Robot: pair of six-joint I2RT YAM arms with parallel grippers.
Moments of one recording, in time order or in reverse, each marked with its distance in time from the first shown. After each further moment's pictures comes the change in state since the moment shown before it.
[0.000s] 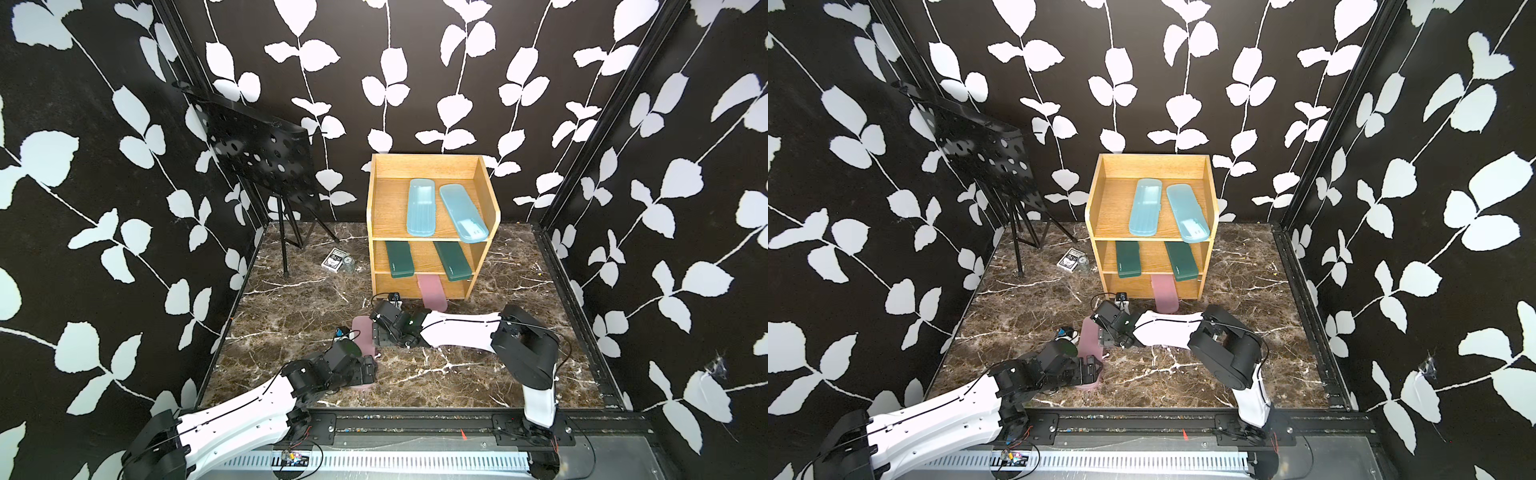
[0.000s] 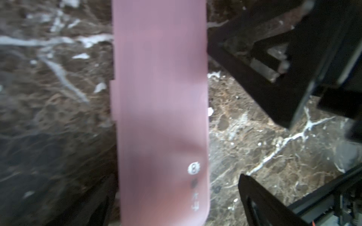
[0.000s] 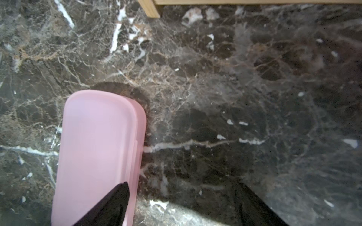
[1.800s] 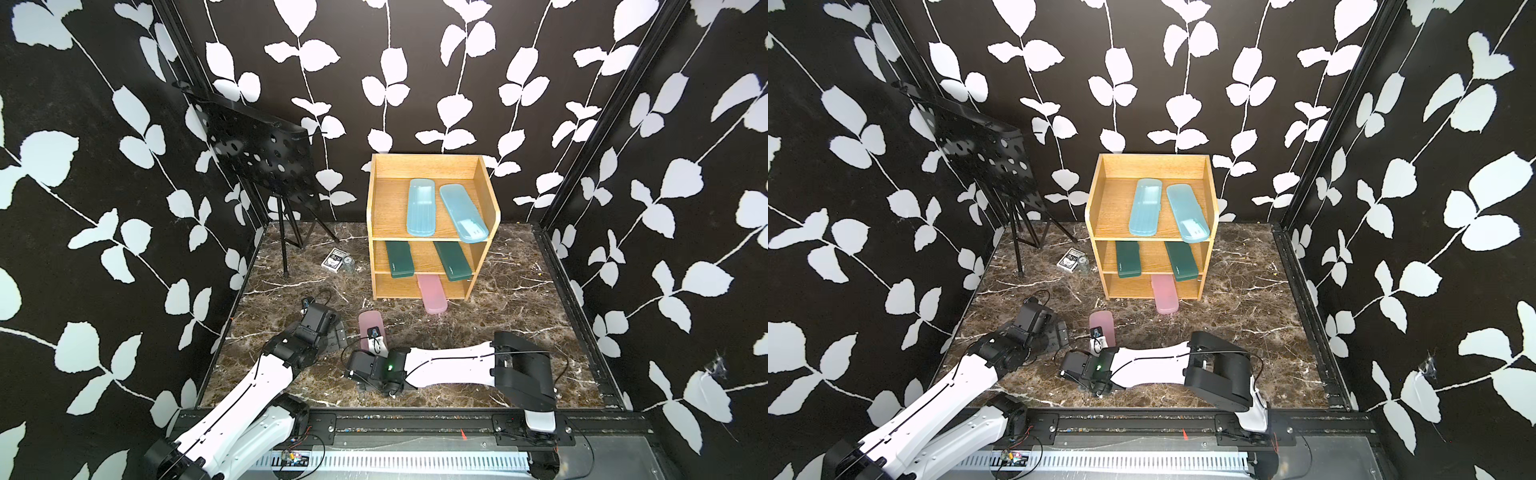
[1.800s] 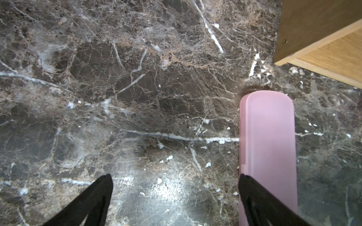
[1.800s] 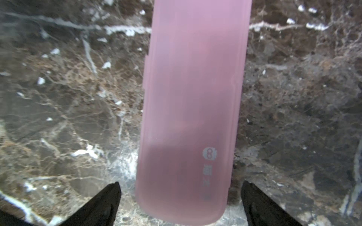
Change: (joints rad) left arm 0.469 0.035 0.261 -0.314 -0.192 0.282; right arm 0.327 0.033 0.094 -0.243 0.152 0.150
